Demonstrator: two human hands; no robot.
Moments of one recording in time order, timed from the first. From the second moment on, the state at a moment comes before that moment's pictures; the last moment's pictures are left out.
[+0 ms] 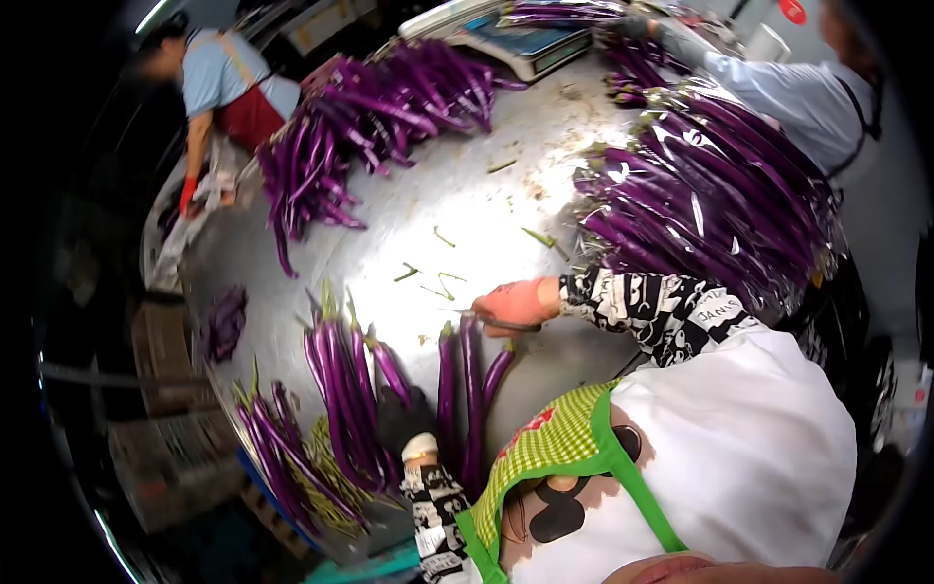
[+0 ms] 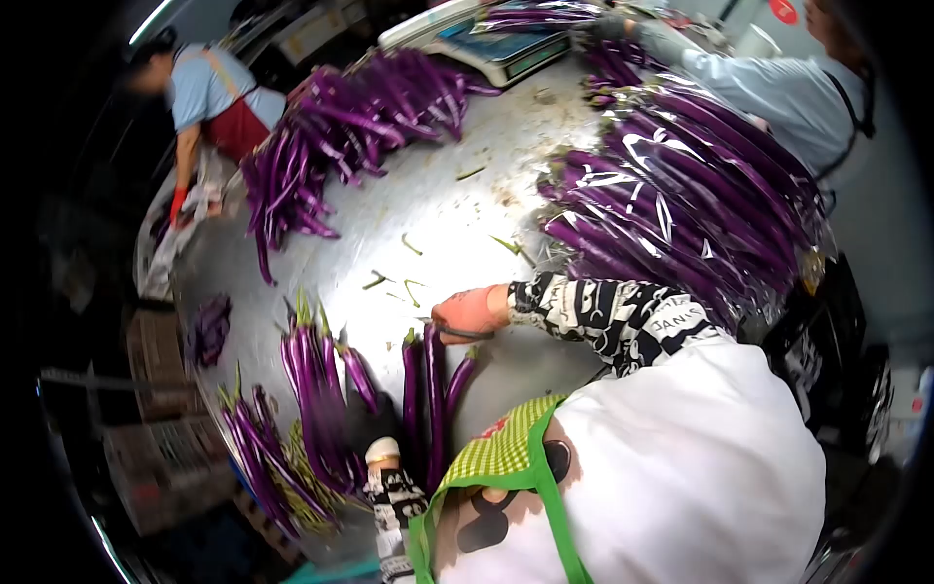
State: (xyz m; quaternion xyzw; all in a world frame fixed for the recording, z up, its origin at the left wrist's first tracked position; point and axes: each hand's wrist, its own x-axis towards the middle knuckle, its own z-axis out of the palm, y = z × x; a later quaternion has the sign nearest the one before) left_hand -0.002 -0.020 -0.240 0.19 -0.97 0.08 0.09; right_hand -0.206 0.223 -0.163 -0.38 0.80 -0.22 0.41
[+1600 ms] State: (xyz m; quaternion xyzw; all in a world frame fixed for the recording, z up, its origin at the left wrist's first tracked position) left_hand 0.007 -0.006 -0.201 0.16 -0.95 -0.23 0.14; right_hand -0.234 0.213 -0.176 -0.34 0.68 -0.31 0.57
